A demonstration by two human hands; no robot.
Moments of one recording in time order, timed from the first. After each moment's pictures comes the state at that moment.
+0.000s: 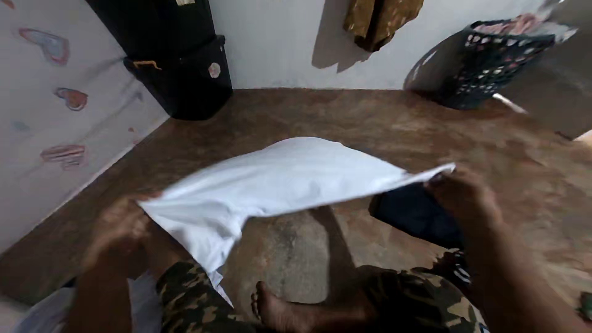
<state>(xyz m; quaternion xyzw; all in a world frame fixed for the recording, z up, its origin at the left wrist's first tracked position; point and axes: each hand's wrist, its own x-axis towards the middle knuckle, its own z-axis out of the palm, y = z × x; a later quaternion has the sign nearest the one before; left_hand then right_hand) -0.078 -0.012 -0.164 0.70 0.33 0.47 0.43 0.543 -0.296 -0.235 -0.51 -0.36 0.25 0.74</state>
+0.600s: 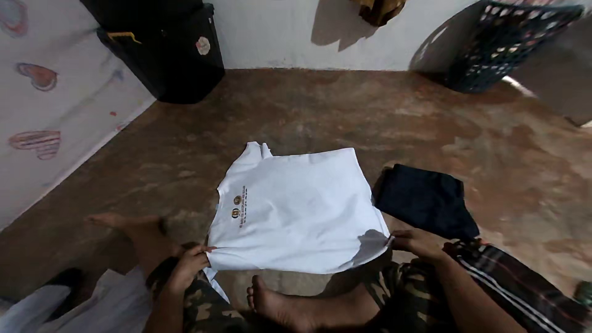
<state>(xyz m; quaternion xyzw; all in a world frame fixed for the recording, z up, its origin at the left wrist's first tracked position) -0.053 -0.045 -0.372 0.55 0.60 0.19 0.55 0.520 -0.338 -0.408 -0.76 -0.32 0.45 0.35</state>
